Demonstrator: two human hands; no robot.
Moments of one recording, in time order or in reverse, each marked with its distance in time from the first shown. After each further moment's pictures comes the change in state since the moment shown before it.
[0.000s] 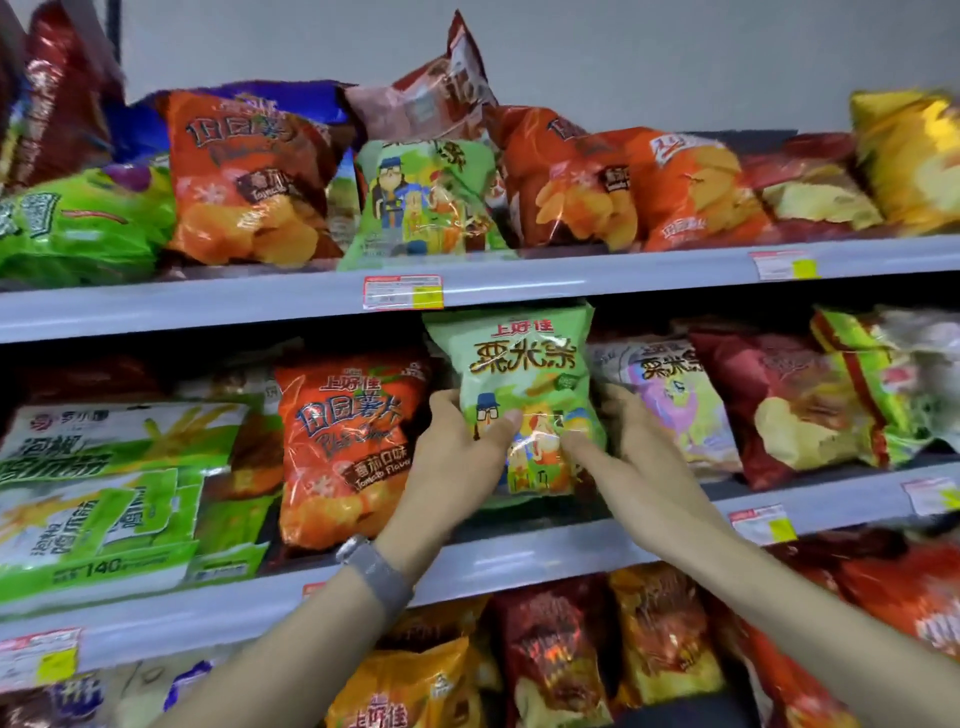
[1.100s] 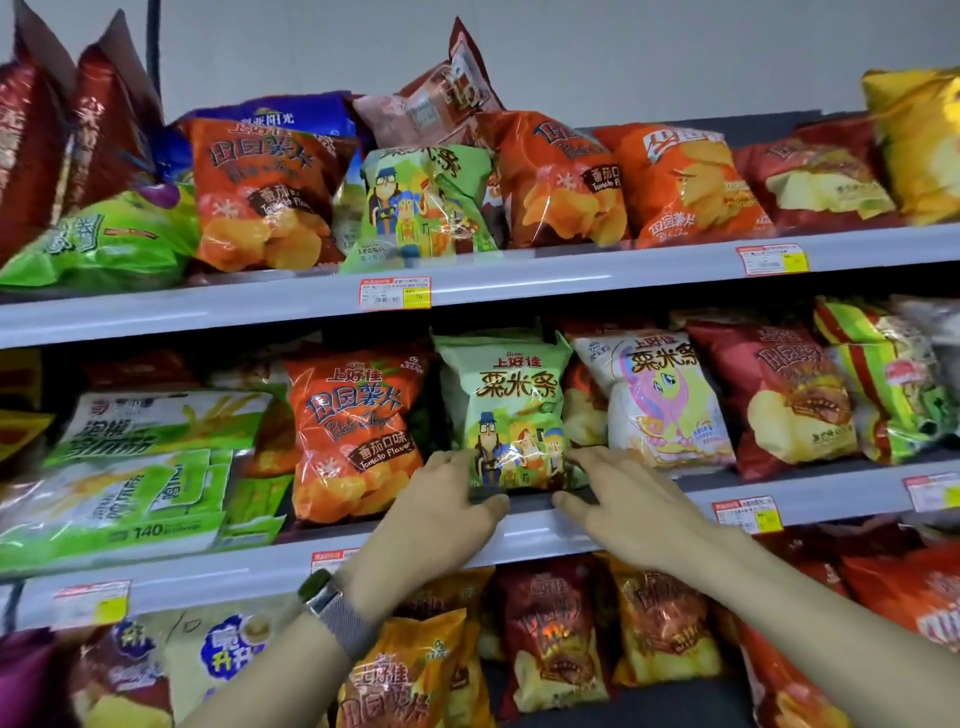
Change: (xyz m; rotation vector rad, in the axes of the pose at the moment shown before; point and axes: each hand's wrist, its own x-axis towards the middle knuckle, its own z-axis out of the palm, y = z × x) left_hand -0.053 -0.001 -0.006 0.670 -0.241 -0.002; right_hand -0.006 0.031 -0.019 -0.601 -0.384 -0.137
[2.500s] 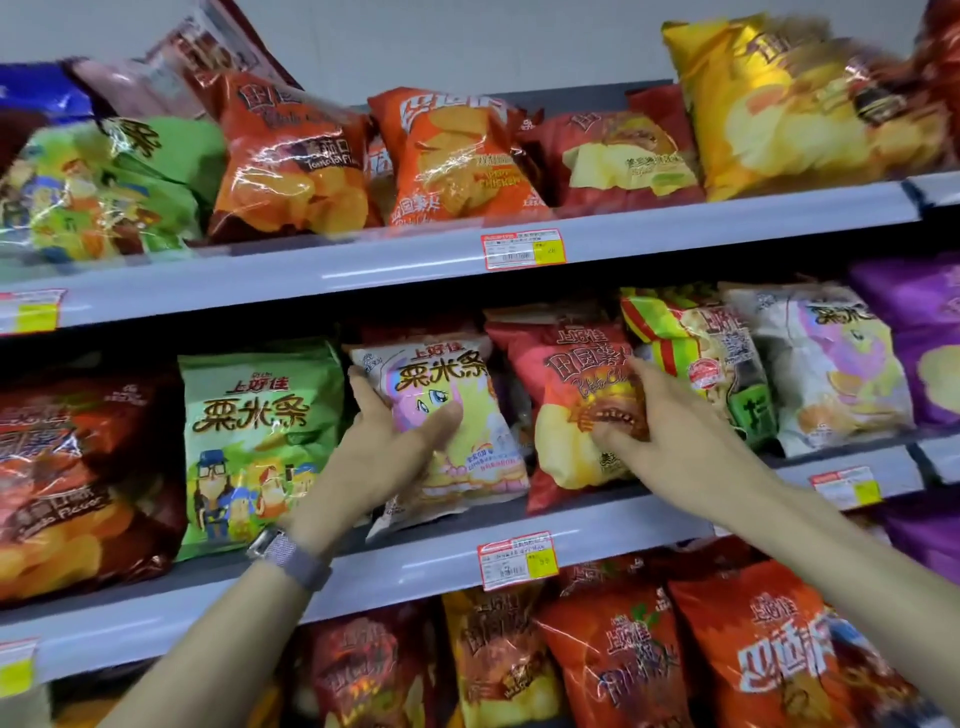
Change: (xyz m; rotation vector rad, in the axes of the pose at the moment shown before) left_hand 0.135 0.163 0.109 -0.337 0.143 -0.179; right_hand 0.002 0.274 -0.090 0.182 0.317 0.104
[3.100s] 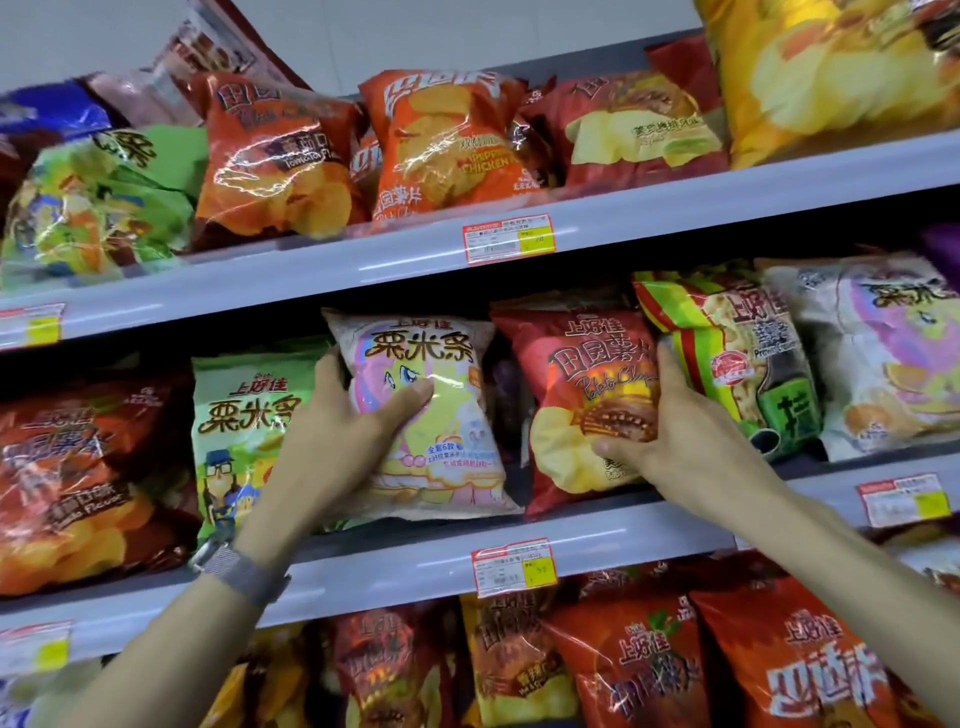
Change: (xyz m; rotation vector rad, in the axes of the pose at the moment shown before) left_hand -0.014 0.017 -0.015 0.027 0.287 0.072; right_hand 0.018 0.020 0.013 0.146 -0.077 0.099
